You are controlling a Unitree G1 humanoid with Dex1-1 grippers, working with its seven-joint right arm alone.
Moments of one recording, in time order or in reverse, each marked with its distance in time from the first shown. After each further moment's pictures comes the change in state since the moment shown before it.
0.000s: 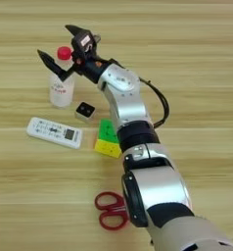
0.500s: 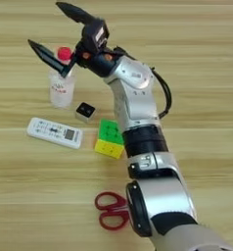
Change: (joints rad) arm 0.088 -0.029 0.012 -0.309 0.241 0.005 0.312
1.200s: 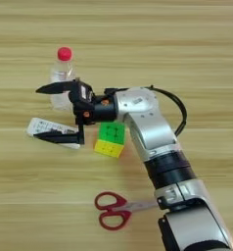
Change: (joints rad) arm 0.181 -0.197 0.217 -0.163 -0.085 0.280 0.317
